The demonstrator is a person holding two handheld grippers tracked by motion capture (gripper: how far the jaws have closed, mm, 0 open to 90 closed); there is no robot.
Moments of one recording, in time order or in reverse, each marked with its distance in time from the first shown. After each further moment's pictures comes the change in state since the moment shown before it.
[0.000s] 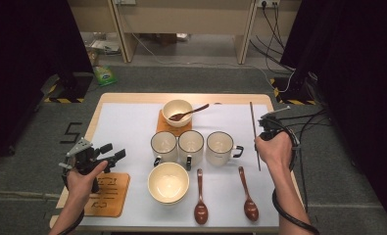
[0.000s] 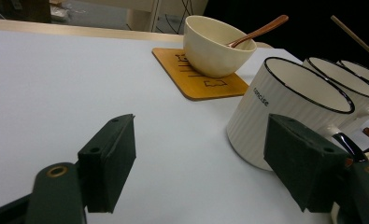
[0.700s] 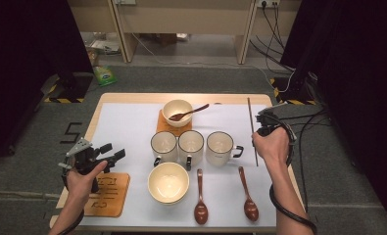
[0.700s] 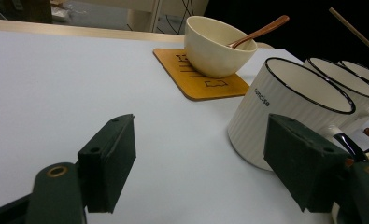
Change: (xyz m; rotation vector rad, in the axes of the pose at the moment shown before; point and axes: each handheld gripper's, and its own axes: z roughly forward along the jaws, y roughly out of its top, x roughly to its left) left arm 0.001 0.000 -0.001 0.001 0.003 0.001; right arm 0.009 0.011 -0.003 -0.015 0.004 -0.013
